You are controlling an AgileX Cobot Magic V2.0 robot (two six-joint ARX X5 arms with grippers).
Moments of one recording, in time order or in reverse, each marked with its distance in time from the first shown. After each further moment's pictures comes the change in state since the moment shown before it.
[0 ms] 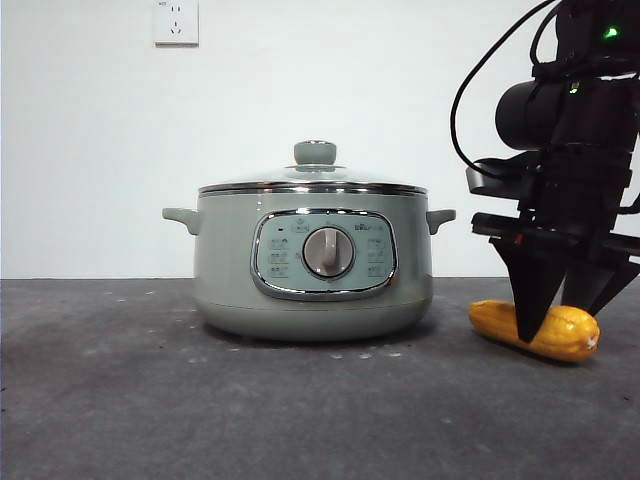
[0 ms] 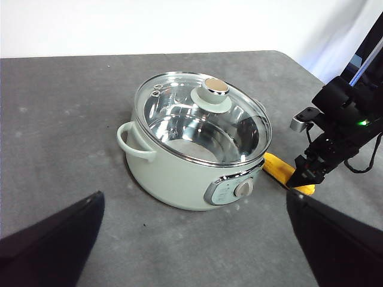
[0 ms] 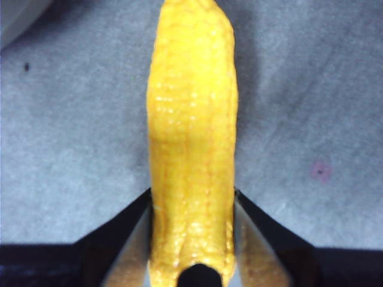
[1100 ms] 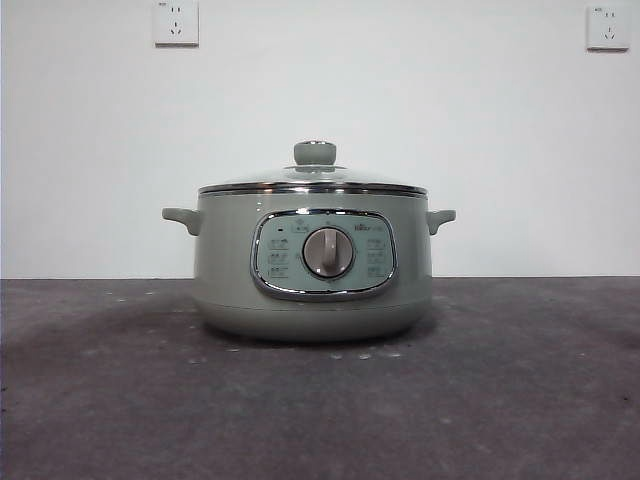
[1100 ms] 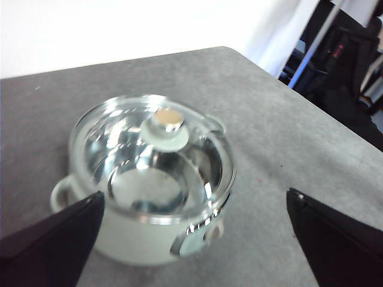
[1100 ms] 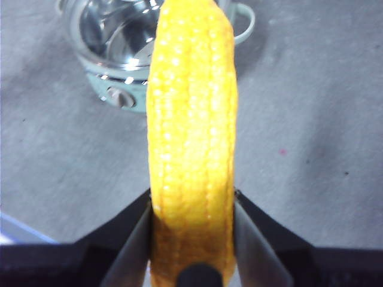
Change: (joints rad) left arm -0.210 0.356 0.148 0.227 0.001 -0.001; right arm 0.000 -0.971 0.001 -0.369 -0.108 0.012
